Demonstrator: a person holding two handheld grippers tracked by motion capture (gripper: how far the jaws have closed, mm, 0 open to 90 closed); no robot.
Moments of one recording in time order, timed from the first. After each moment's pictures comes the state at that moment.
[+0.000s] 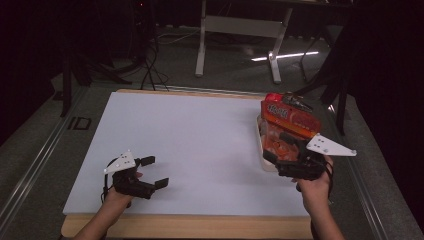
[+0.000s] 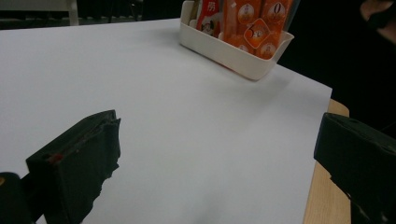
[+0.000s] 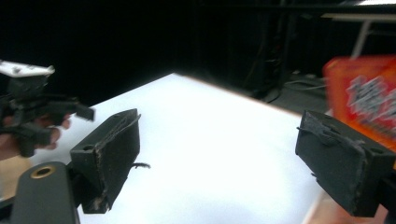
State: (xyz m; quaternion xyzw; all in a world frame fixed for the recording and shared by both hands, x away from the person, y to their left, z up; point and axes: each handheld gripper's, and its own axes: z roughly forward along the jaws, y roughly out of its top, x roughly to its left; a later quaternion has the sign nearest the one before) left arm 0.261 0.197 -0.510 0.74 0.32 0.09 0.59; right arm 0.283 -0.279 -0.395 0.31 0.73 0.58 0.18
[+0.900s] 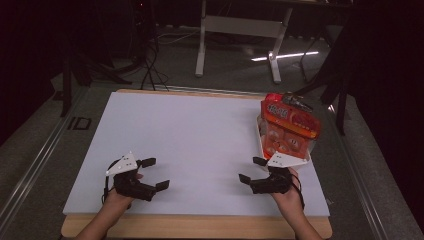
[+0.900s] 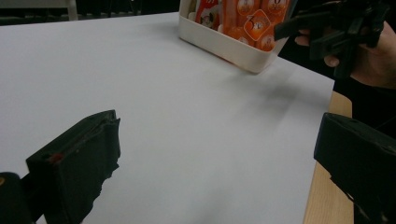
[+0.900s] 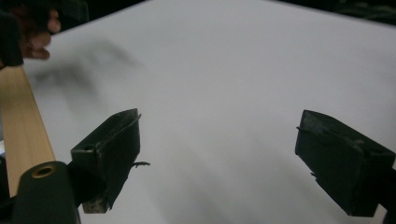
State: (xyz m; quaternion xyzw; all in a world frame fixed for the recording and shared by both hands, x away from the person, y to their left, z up) left arm 0.257 0.193 -0.514 0.75 0.32 0.09 0.58; right arm 0.293 -0.243 -0.488 0.31 0.81 0.49 0.11
